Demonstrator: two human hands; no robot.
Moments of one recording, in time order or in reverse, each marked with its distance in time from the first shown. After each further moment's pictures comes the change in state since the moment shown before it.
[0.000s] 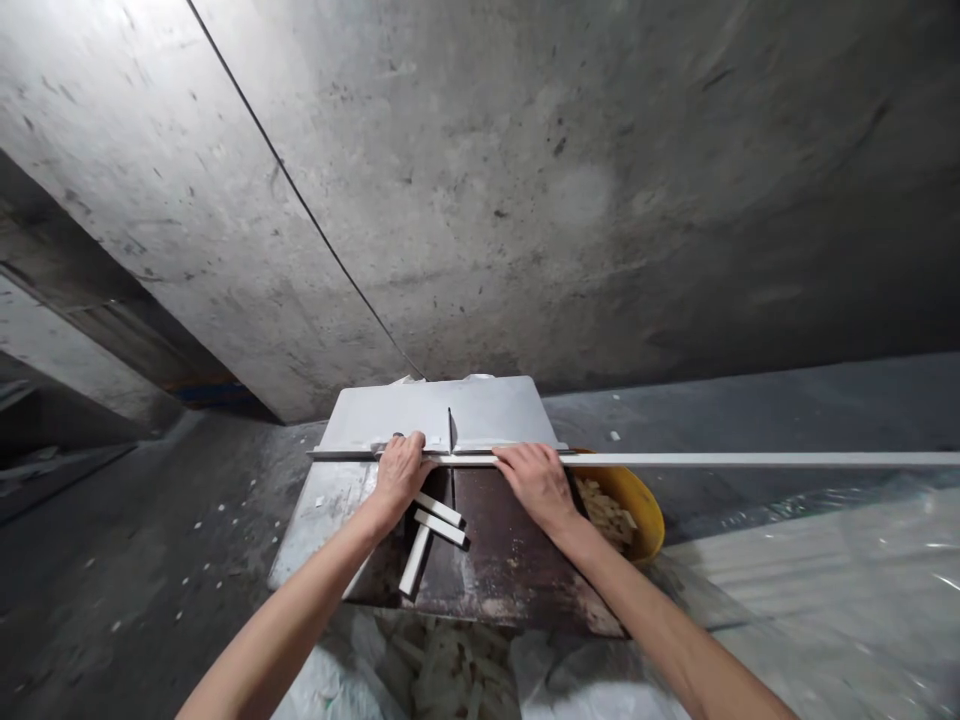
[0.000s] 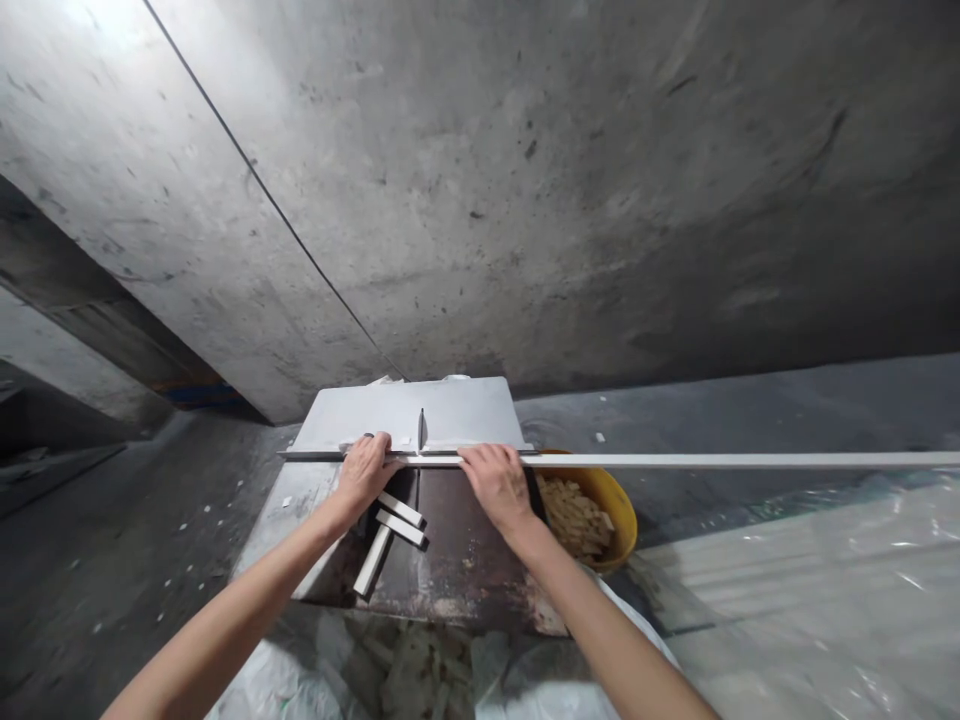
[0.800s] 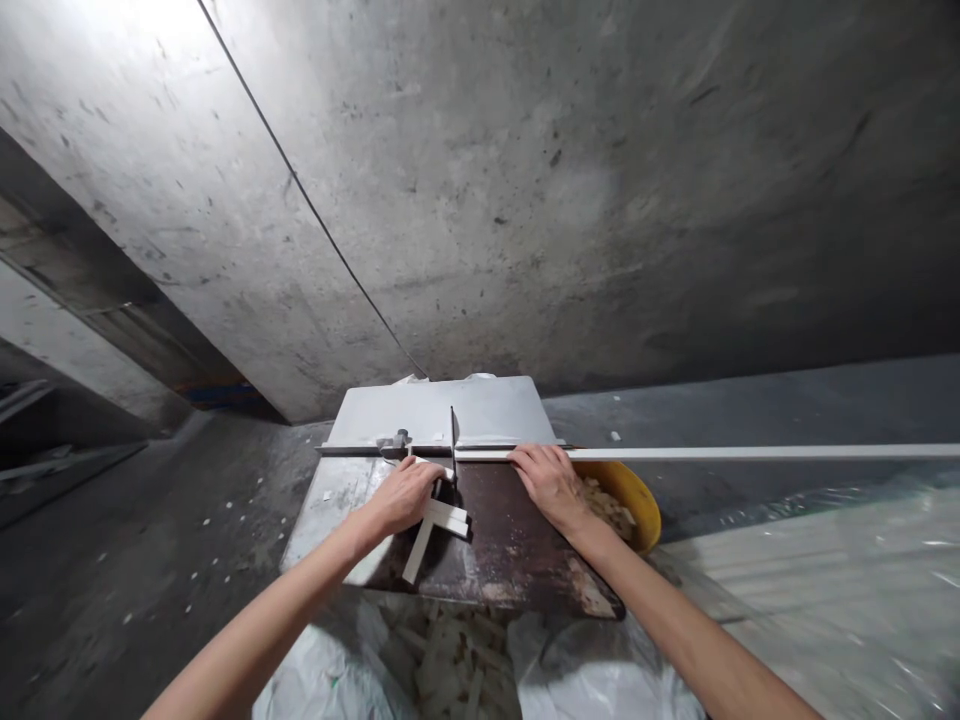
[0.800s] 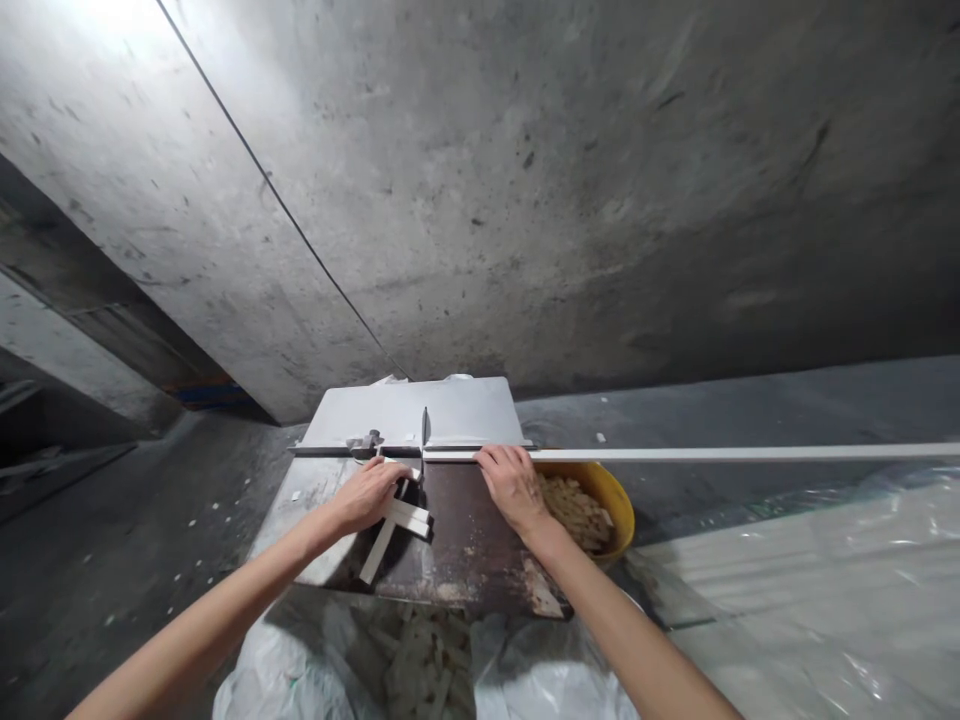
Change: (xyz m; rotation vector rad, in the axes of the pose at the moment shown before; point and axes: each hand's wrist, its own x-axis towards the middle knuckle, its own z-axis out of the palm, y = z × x) left_hand -0.046 -0.002 -0.033 -0.252 -0.199 0.368; right_hand -0.023 0.017 -0.021 -0.006 -0.013 -0.029
